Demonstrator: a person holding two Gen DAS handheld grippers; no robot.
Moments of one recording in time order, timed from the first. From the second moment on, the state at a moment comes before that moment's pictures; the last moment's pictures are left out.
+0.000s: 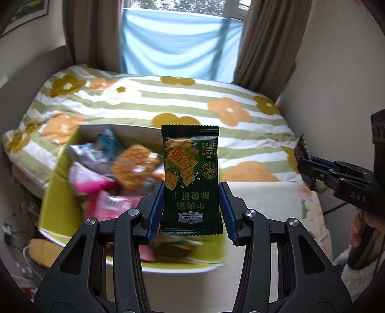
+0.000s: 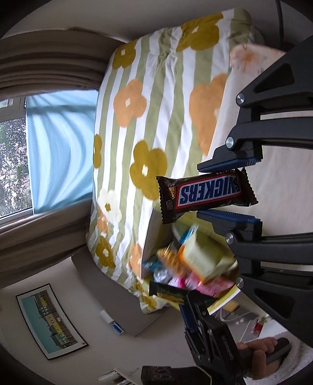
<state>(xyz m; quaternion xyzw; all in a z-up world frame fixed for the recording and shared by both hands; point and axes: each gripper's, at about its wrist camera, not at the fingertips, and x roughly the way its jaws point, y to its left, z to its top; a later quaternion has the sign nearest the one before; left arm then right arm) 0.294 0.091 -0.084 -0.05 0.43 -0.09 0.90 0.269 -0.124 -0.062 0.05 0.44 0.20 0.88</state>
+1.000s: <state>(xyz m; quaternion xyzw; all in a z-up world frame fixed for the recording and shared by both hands) 0.329 0.215 -0.142 0.01 0.50 -0.08 0.86 0.305 0.051 -0.092 0.06 0.49 0.19 0.85</state>
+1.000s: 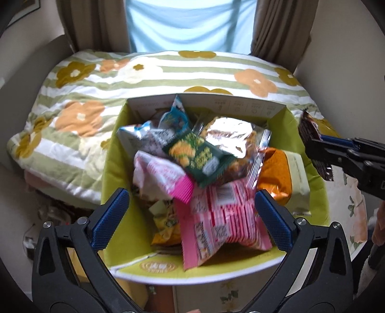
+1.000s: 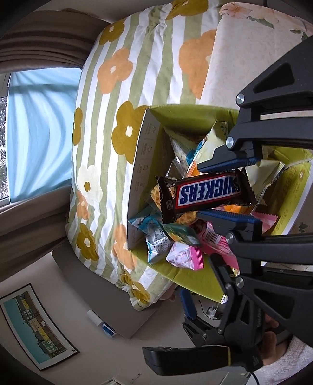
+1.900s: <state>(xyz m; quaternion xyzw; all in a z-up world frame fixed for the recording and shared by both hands) 0.299 0.224 -0.123 0.03 0.48 -0.07 0.88 0.290 0.057 -0.084 0.06 0.48 0.14 0.87</state>
